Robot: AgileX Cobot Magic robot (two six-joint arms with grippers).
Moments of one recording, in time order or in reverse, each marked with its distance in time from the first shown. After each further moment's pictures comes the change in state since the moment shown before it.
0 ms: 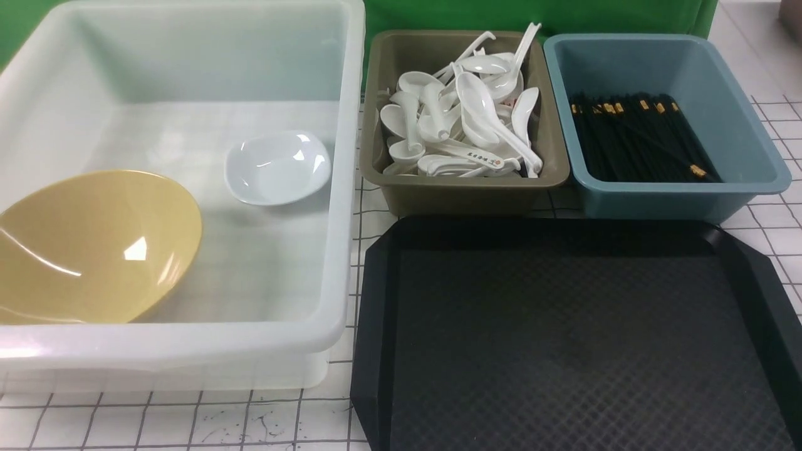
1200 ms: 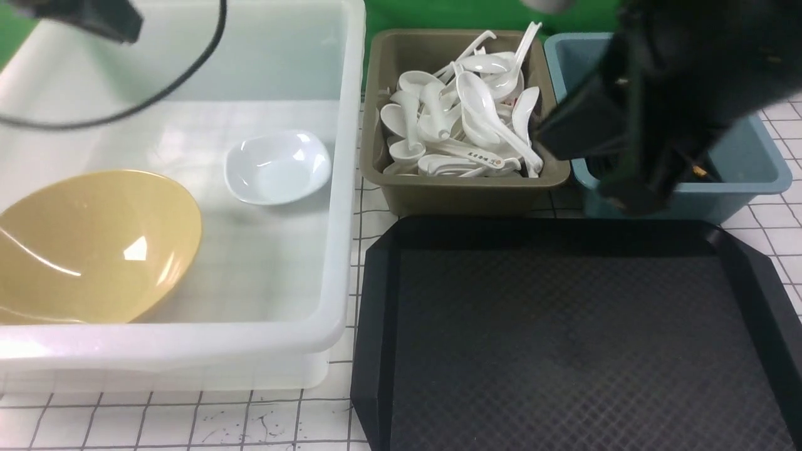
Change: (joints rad) right arm 0.000 0.799 -0.783 -0.001 0.741 -0.173; left arm 0.000 1.429 -1.121 -0.100 0.407 0.066
